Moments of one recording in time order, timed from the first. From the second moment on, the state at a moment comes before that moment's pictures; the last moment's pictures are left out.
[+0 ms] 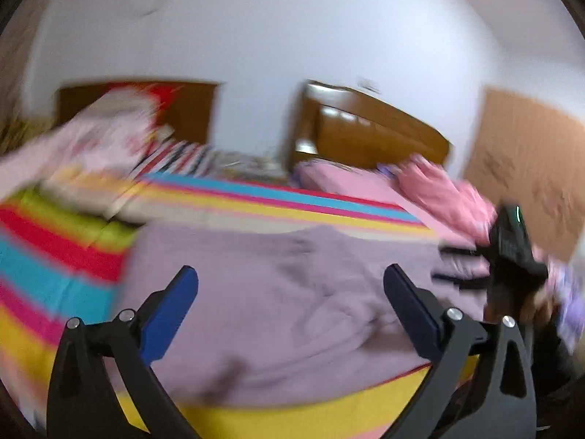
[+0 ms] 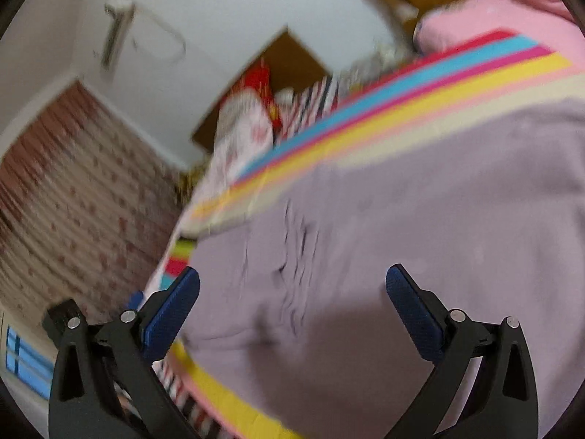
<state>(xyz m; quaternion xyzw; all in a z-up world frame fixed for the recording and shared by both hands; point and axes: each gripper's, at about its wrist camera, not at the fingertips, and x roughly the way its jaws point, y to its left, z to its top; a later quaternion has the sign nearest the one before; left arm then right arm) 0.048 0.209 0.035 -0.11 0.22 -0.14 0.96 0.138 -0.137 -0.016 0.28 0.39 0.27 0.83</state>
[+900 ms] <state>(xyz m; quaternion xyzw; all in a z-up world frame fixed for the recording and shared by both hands) 0.020 0.242 -0.014 -0.06 0.30 -0.05 0.95 0.157 -0.009 0.048 0.20 0.35 0.30 0.87</state>
